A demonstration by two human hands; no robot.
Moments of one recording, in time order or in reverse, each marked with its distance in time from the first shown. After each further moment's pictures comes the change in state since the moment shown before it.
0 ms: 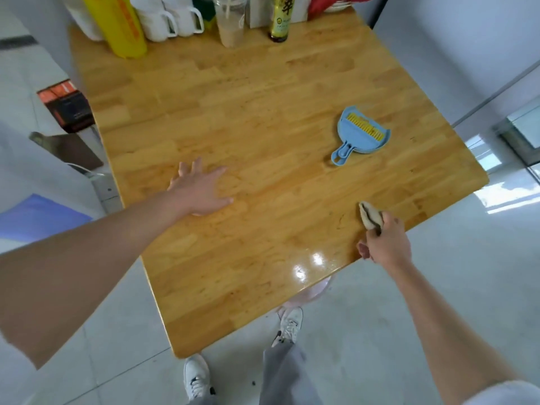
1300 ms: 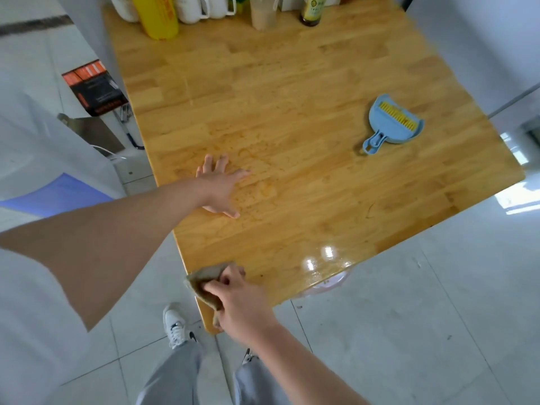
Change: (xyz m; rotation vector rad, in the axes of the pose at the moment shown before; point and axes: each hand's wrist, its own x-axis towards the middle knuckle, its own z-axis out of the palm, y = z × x) left_hand -0.018 -0.032 0.016 0.050 -0.122 0.100; right_hand -0.237 -0.155 0.148 -0.024 -0.535 -0.890
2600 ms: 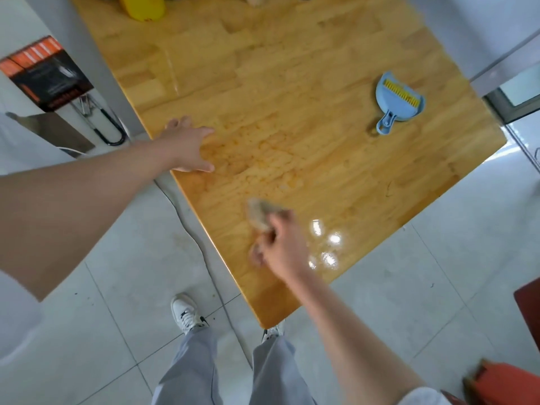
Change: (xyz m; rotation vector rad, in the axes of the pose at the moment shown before) left_hand 0.033 -0.132 -0.054 0.026 0.140 0.048; right_hand 0.083 -0.008 -0.024 0.173 0.443 0.439
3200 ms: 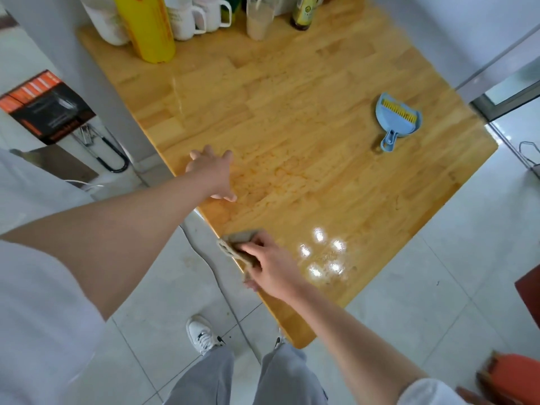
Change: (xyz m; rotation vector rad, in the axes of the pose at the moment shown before) left_hand 0.001 0.017 -0.023 0.072 -0.071 -0.029; right_hand 0.016 -0.048 0.034 -0.069 -0.178 -0.213
